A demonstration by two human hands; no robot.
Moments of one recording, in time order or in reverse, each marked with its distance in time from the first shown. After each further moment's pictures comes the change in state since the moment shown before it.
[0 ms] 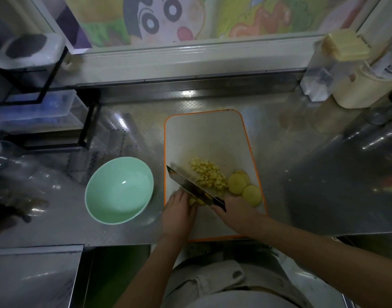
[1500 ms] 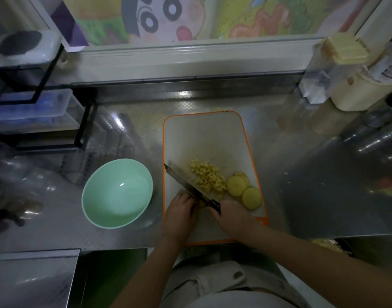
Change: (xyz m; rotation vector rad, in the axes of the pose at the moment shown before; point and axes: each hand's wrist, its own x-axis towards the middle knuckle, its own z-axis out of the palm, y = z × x) left_hand 0.010 -0.009 0.014 -0.080 0.084 0.220; right_hand 0.006 -0.007 0.015 -0.072 0.047 0.048
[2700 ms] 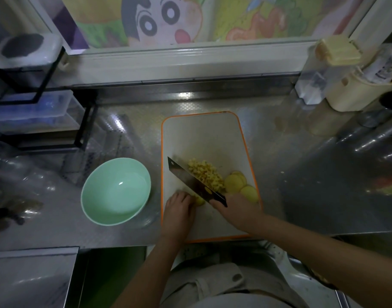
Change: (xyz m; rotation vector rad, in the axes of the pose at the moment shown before) left_hand -0.005 0.007 -0.006 0.060 0.031 0.004; right_hand -0.008 0.008 -0.028 0.112 -0.029 -0.005
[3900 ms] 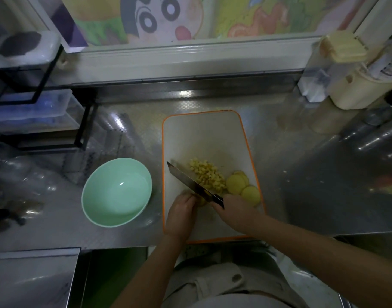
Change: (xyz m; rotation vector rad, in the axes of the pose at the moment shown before) left_hand 0.005 -0.001 0.007 -0.114 -0.053 0.021; right_hand 0.010 -0.002 0.010 -0.070 -0.024 0.013
